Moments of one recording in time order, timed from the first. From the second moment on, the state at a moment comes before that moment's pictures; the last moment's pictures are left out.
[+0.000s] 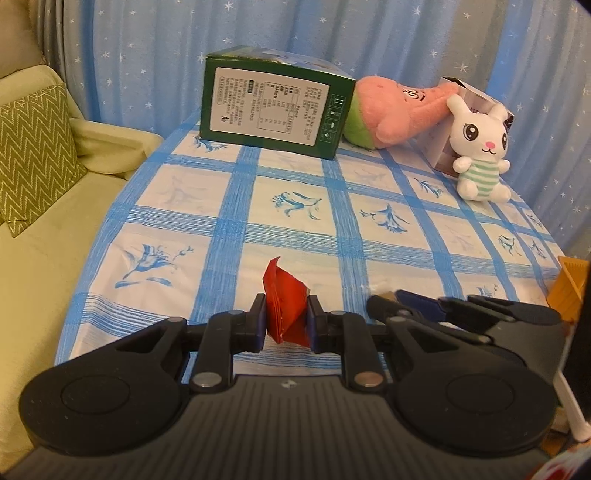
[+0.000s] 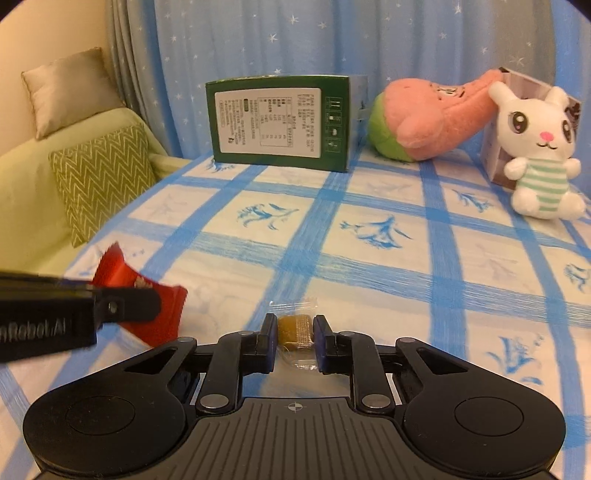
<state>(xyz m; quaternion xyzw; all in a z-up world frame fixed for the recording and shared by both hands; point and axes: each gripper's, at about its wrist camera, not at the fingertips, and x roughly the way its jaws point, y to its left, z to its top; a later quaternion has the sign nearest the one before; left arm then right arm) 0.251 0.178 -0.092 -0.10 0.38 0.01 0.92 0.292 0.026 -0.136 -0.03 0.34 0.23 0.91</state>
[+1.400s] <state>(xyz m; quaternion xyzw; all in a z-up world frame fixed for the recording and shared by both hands) 0.072 -0.016 -0.005 -0.05 0.35 -0.09 0.93 0.078 -0.198 -0.042 0.08 0.34 0.11 0.93</state>
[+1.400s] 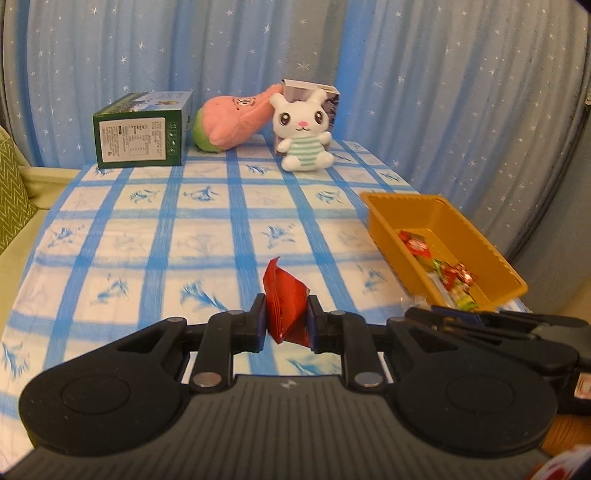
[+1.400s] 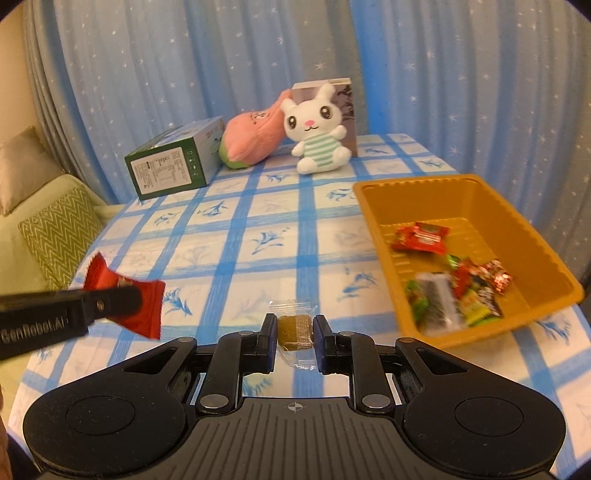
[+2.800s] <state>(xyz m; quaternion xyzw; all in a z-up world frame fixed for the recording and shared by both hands) 0.060 -0.133 0.001 -0.01 0.36 -0.18 0.91 0.036 -0.313 -0.043 0.12 0.34 0.02 0.93</state>
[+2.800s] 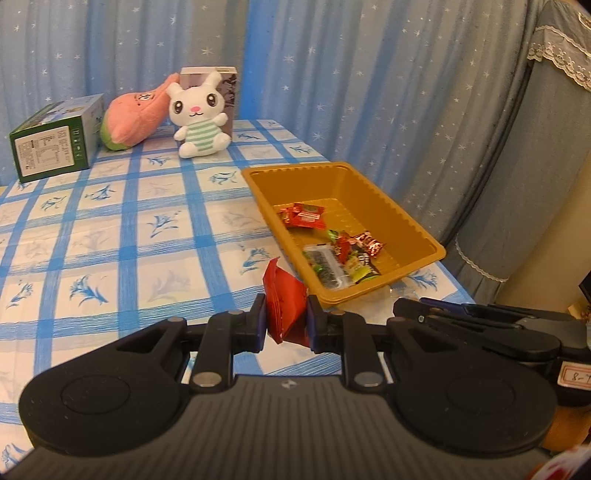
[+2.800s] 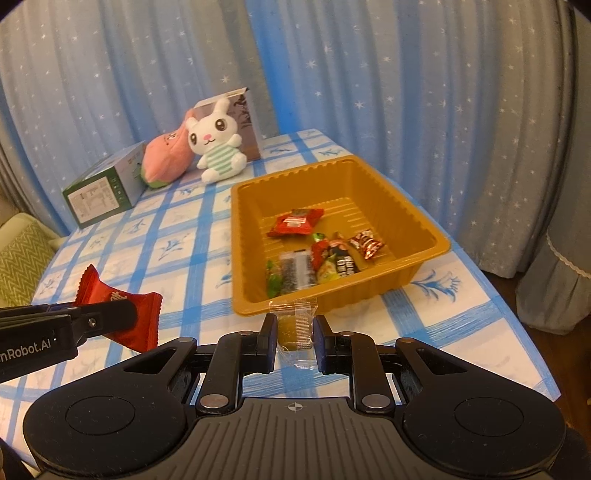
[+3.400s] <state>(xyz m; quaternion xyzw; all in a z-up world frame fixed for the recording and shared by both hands) 0.079 -0.174 0.005 -0.02 0.36 -0.22 0.91 0.046 -0.354 -0.030 0.14 0.32 -0.02 0.94</state>
